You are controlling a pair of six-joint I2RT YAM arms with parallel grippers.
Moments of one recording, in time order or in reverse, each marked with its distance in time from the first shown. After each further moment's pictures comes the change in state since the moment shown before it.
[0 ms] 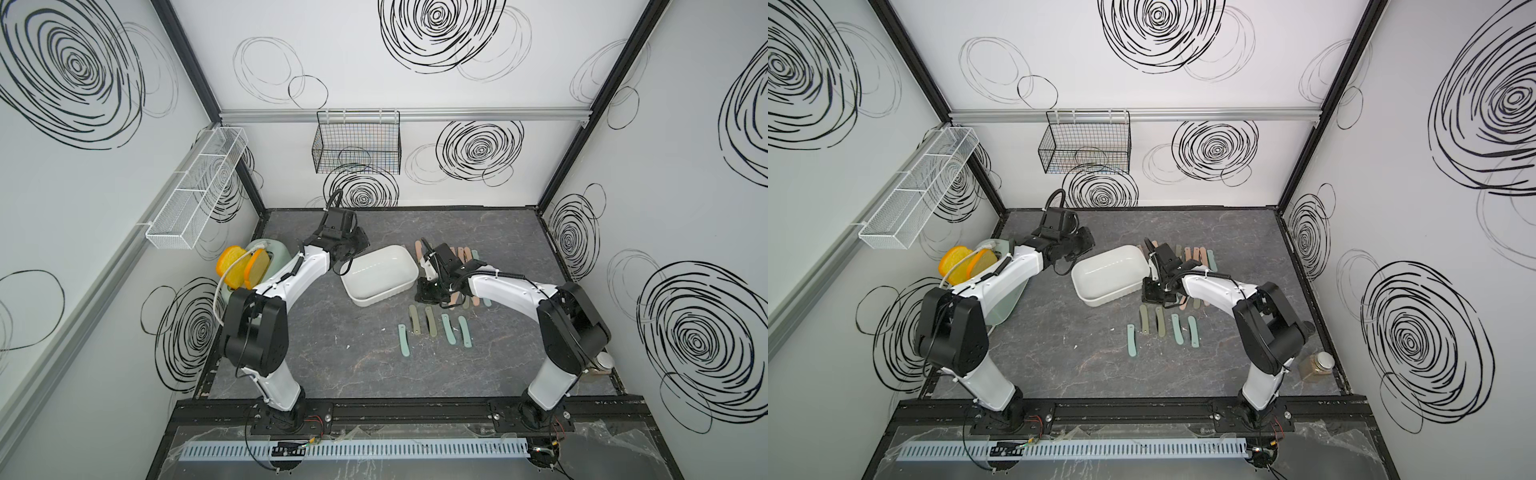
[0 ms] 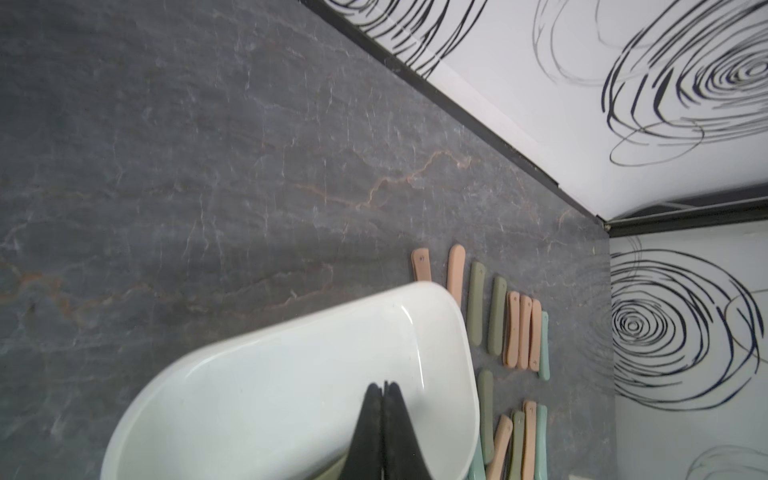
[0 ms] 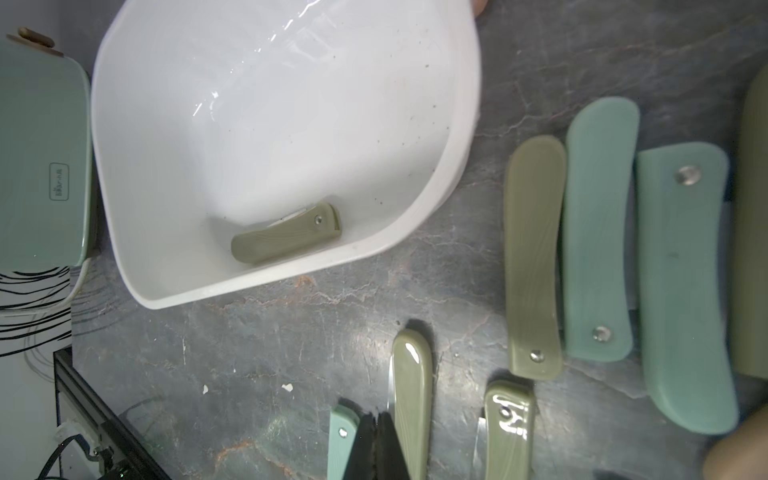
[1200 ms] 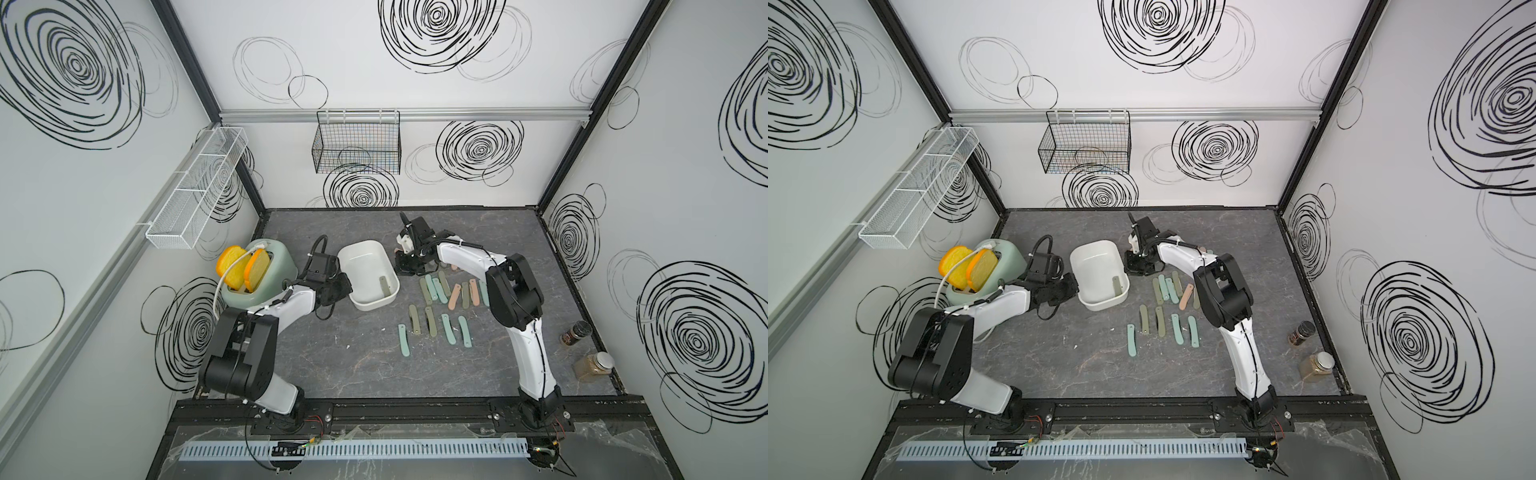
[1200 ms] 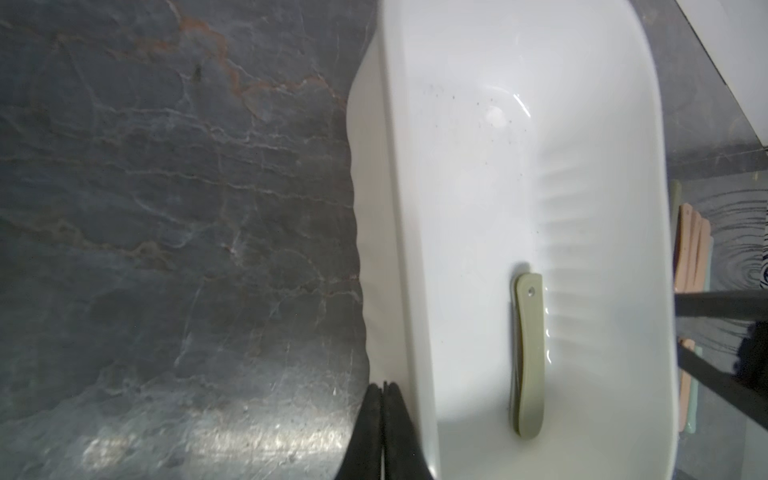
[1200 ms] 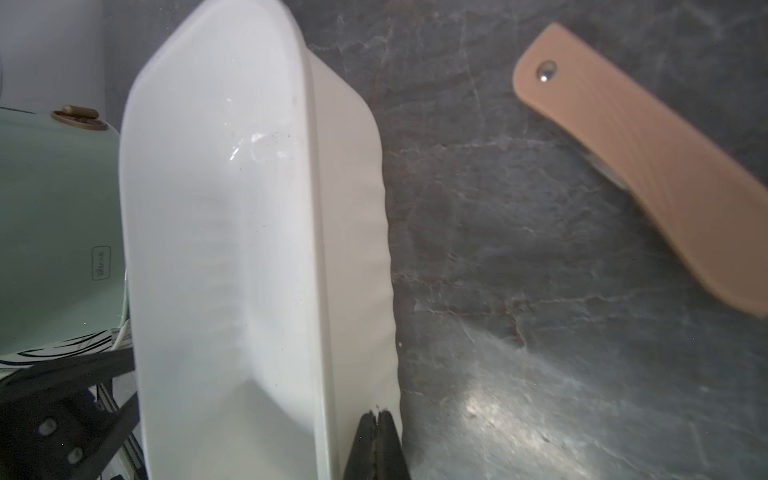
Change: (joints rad) left arm 0.061 -0.256 -0.597 0.155 0.056 0.110; right arm -0.037 0.479 0.627 -0.135 -0.128 -0.102
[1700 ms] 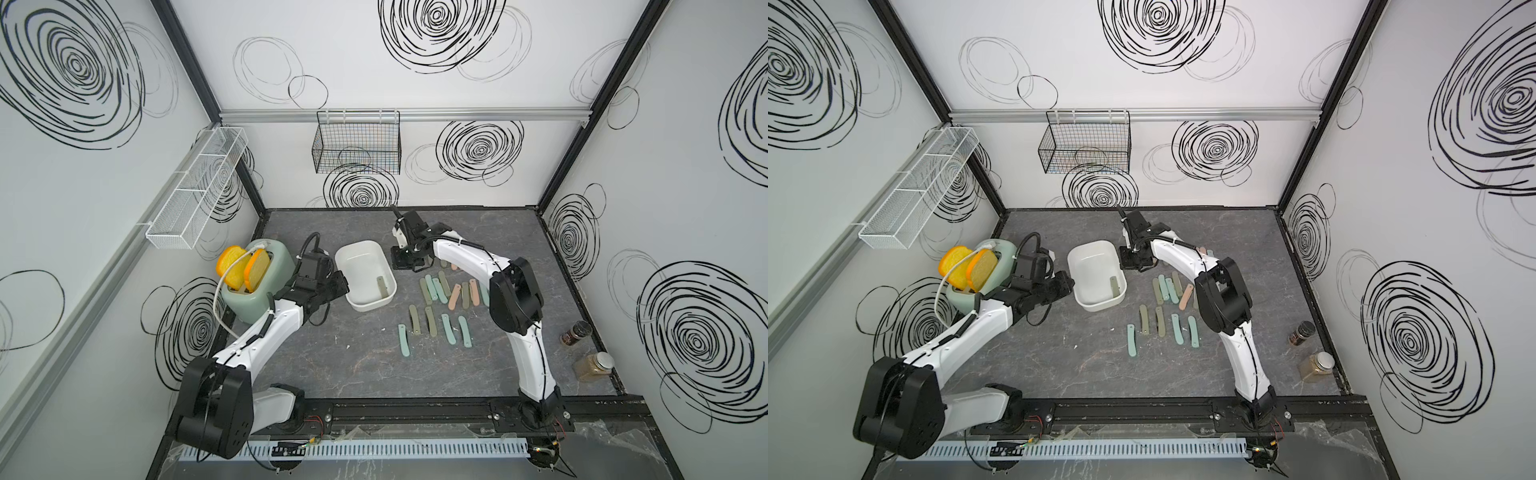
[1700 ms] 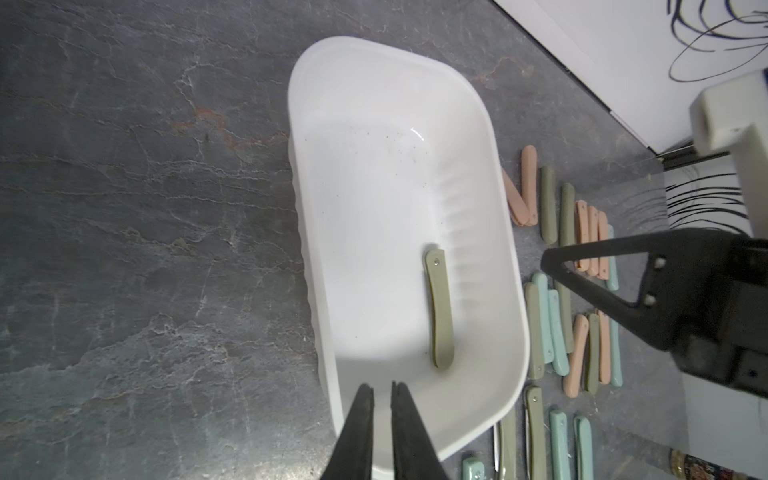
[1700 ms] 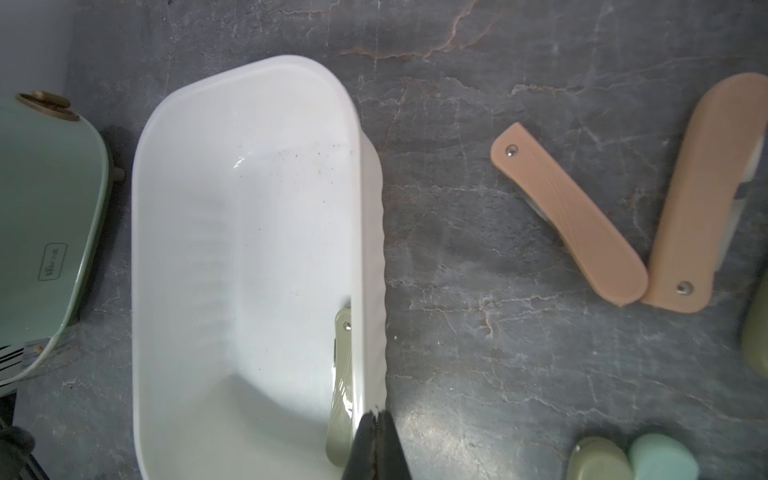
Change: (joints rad) left arm -0.025 -0.268 -0.008 -0.114 -0.032 0.011; right arm 0.068 -0.045 0.107 -0.161 0.231 -0.079
